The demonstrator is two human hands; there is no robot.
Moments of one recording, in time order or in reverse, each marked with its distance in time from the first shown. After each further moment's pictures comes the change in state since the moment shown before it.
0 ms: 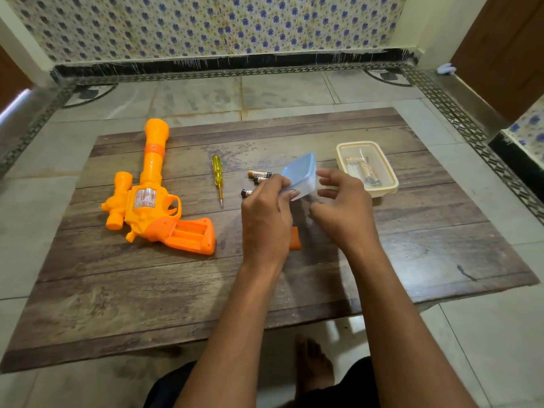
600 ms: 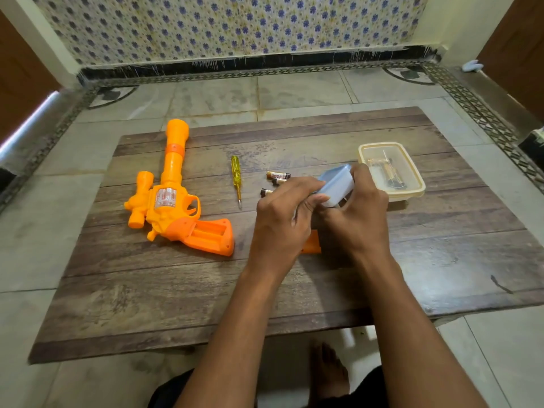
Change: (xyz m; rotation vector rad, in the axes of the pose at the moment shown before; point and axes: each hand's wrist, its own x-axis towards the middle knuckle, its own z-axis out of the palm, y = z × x) left_hand 0.007 -0.009 -0.018 -0.088 -0.113 0.239; right_hand 0.004 0.011 0.019 -0.076 0.176 -0.319
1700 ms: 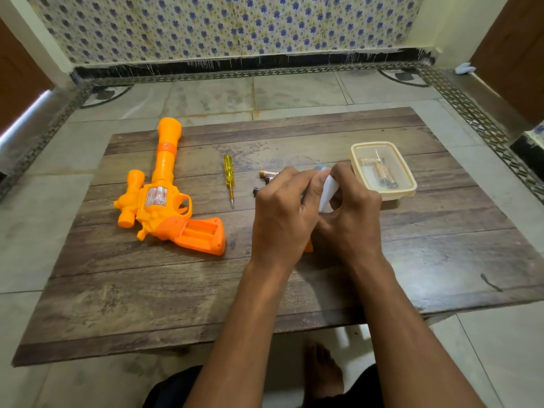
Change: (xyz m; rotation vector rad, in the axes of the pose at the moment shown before) left_hand 0.010 0.024 0.008 0.102 0.137 -0.003; right_hand -0.006 -0.001 0.000 0.110 0.072 -0.218
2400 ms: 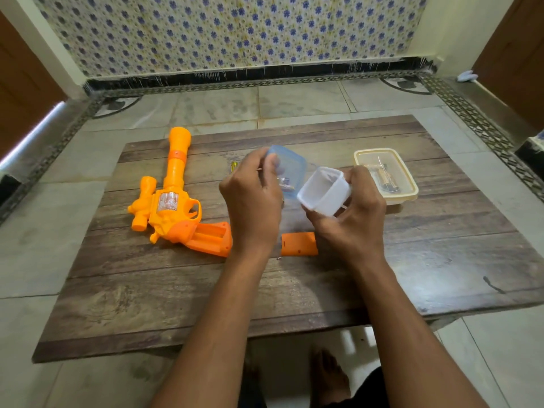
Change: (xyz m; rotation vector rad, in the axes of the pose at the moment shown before) left_hand 0.028 -0.025 -0.021 0.022 0.229 -0.175; right_hand 0.000 0.000 -0.001 -0.011 0.068 0.046
